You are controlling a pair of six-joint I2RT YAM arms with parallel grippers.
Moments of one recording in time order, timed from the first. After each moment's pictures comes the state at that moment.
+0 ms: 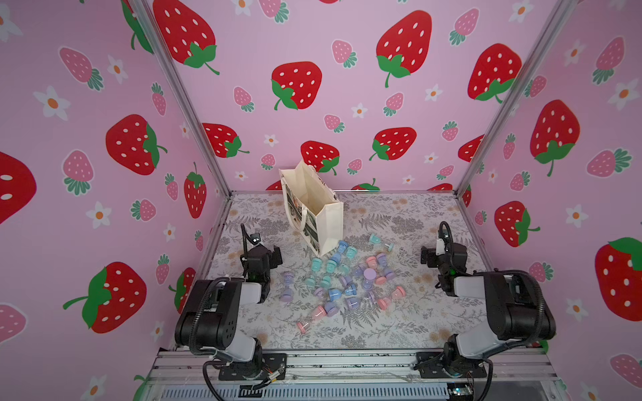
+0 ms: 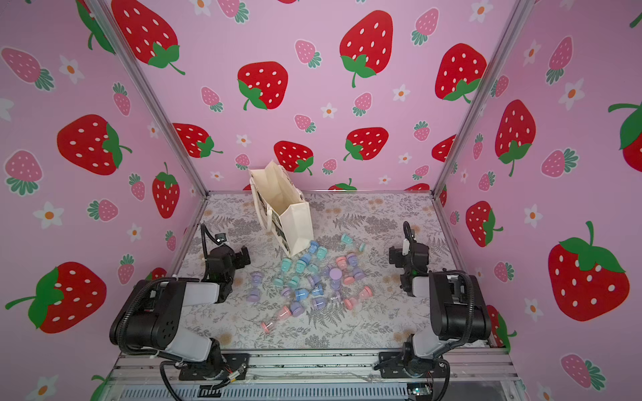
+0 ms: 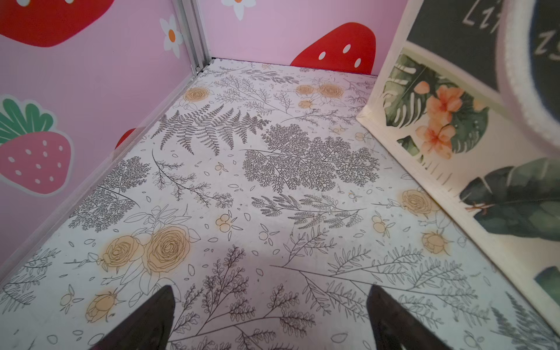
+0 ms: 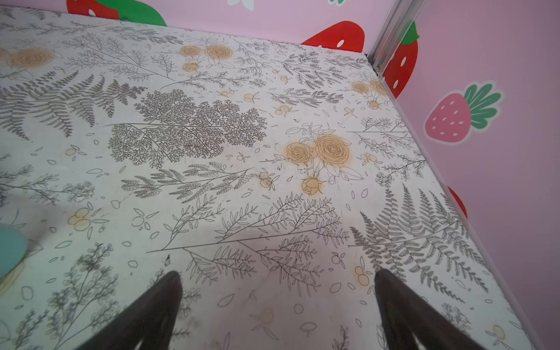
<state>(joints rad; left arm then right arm) -0.04 1.53 0.40 0.68 -0.29 -0.10 0.03 1.56 0.44 0.66 0.06 -0.15</state>
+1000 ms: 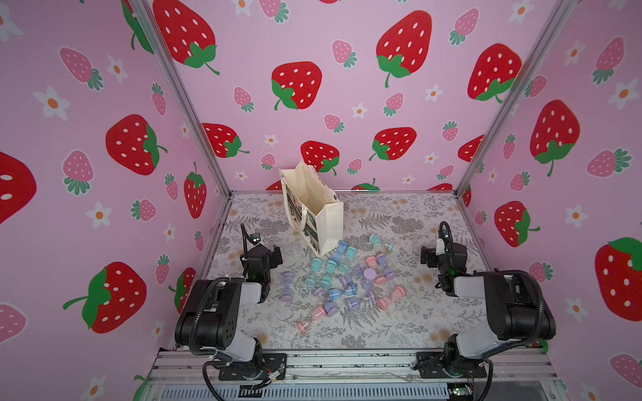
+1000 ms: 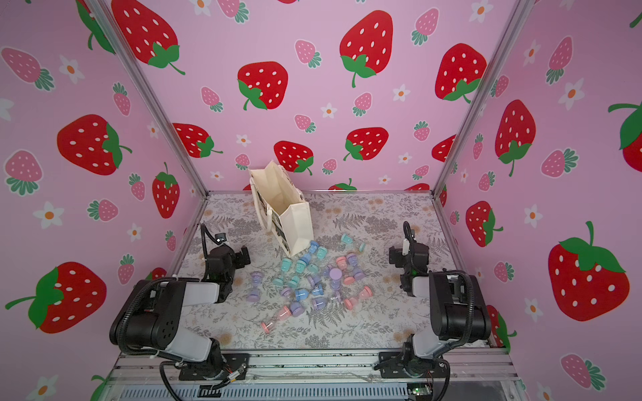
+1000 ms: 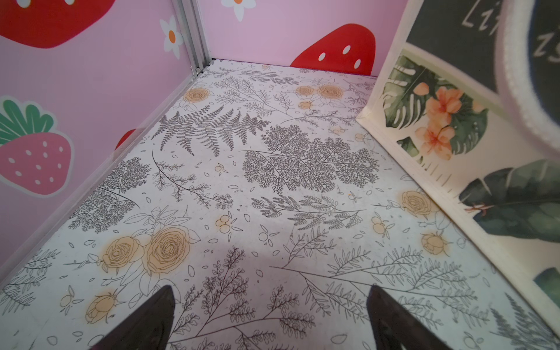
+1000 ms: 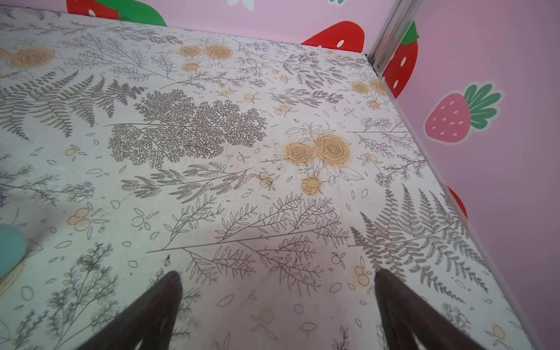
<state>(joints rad) -0.04 1.53 0.40 0.68 -0.29 -0.10 0.03 1.56 0.44 0.67 0.06 -0.15</state>
